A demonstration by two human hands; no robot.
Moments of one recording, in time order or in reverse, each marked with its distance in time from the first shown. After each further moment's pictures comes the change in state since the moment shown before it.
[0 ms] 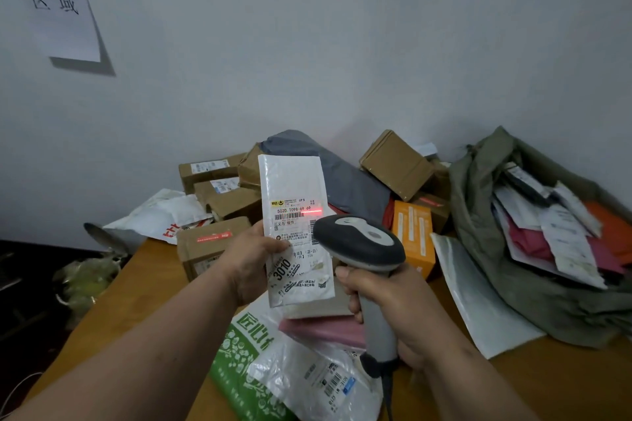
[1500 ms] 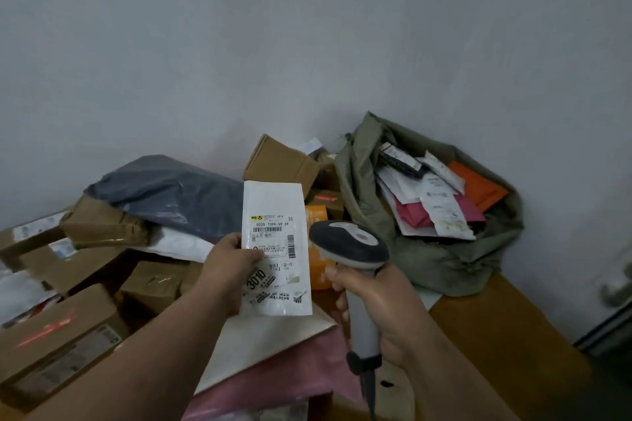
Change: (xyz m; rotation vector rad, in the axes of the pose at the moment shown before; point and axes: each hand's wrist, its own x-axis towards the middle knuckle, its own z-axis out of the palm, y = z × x) left_hand 0.104 -0.037 0.150 0.384 0.046 0.013; right_hand 0.023 0.016 -0.135 0.174 0.405 0.041
